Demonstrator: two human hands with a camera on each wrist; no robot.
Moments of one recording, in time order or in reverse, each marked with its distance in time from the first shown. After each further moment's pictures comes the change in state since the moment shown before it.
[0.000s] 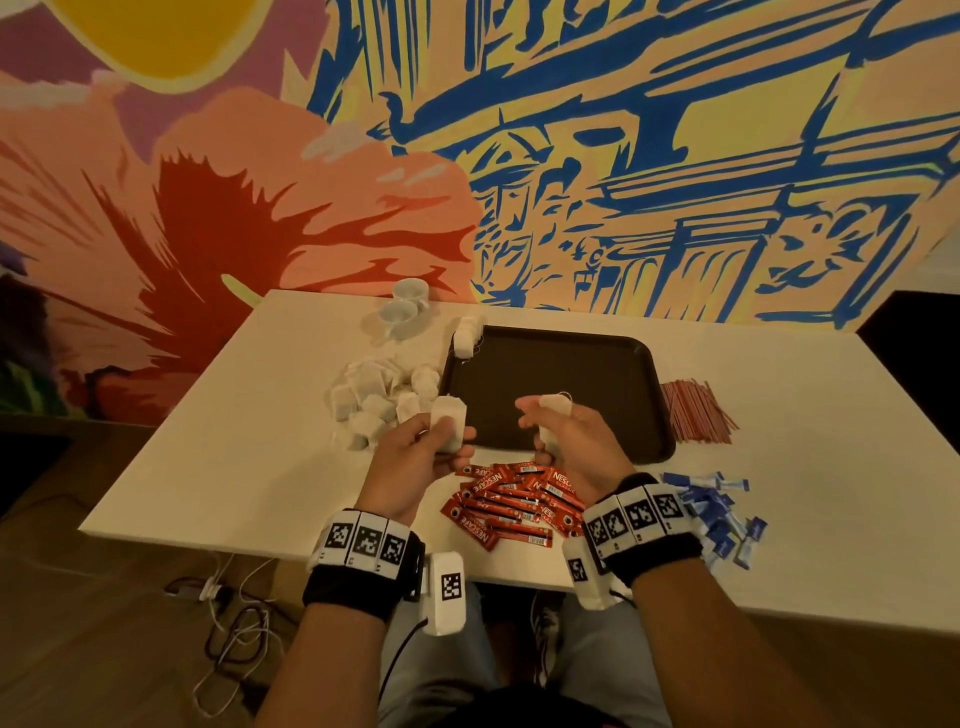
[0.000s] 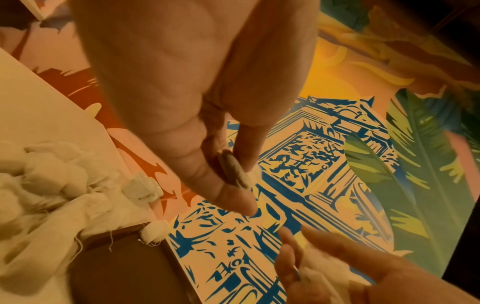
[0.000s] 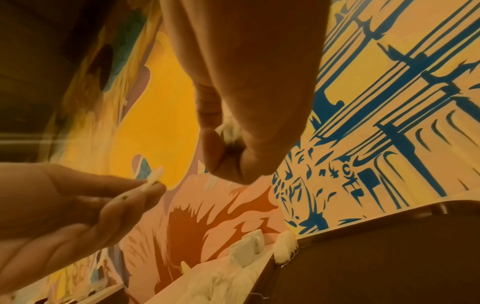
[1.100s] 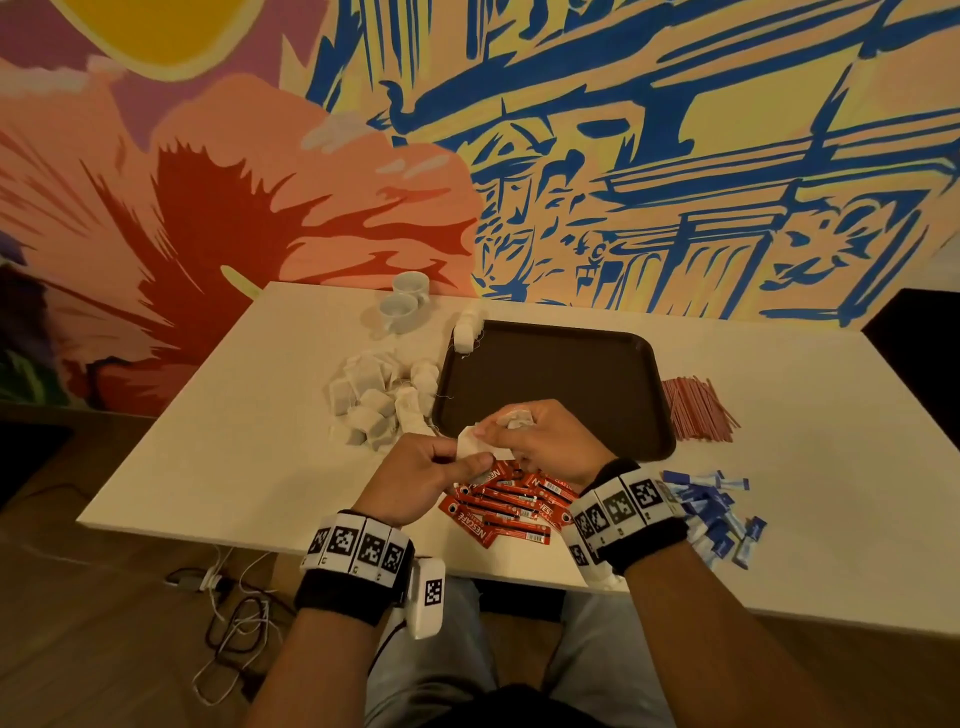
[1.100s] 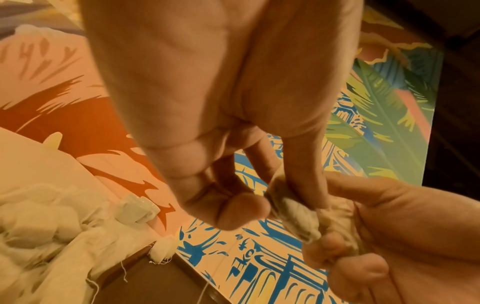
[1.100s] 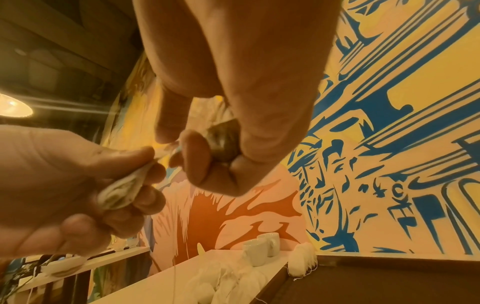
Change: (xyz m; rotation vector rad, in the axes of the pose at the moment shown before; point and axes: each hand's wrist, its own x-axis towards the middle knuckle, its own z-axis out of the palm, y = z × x) left_hand -0.005 -0.004 -0.007 0.528 -0.258 0.105; right_hand -0.002 -0.014 0.015 -0.466 -0.330 -0.165
